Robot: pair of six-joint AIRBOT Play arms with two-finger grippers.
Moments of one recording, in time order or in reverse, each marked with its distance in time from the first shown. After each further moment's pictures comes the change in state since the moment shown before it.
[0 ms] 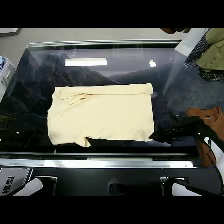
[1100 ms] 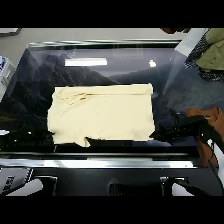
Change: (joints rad) left arm -0.078 -0.105 -0.108 -0.194 0.268 0.099; right arm 0.000 0.078 0.000 0.027 -0.066 0.013
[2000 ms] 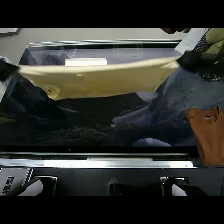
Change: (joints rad) left arm -0.211 0.112 0.965 0.040 -0.122 -0.165; right arm 0.107 0.105 0.942 -0.183 0.132 0.218
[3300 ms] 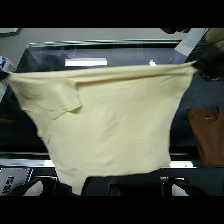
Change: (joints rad) left arm -0.117 0.028 0.036 0.297 -0.180 -0.153; right arm 0.005 -0.100 0.178 -0.255 -0.354 0.347
